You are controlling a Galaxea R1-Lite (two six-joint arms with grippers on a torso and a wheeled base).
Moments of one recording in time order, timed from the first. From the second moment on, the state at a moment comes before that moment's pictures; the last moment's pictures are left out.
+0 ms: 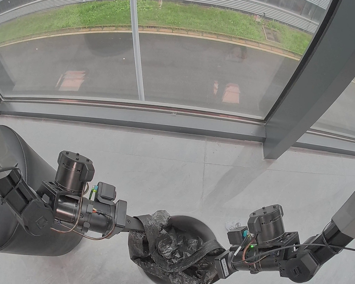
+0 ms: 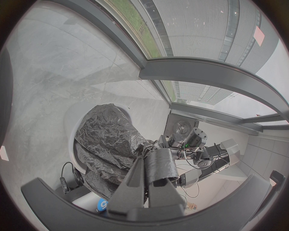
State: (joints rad) left arm -0.41 1.98 -0.65 -0.75 -0.83 -0.76; right arm 0.59 2.04 -0.61 -0.61 0.22 0.01
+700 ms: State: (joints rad) left arm -0.45 2.02 -0.56 -0.78 -0.73 -0.75; right arm 0.58 2.04 -0.49 -0.64 0.22 -0.01
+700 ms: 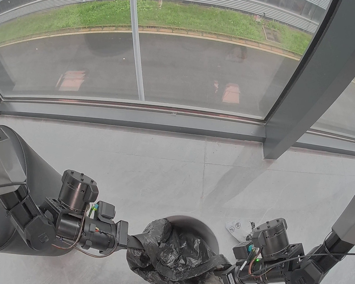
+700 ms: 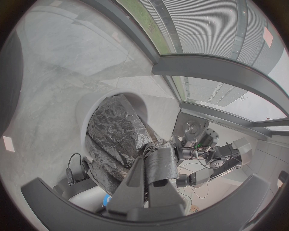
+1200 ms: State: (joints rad) left arm -0.55 2.03 -0.43 -0.91 -0.63 -0.79; right arm 0.61 2.11 -0.36 -0.87 0.21 -0.01
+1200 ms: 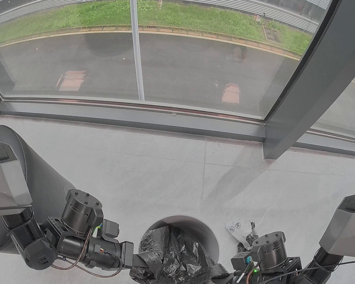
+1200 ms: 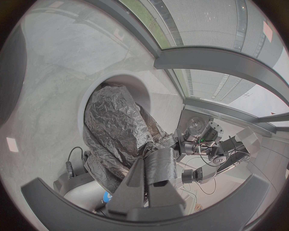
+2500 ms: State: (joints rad) left arm -0.52 2.17 -0.42 -1.14 -0.45 -0.76; right arm 0.50 2.22 -0.47 -0.95 0.08 -0.11
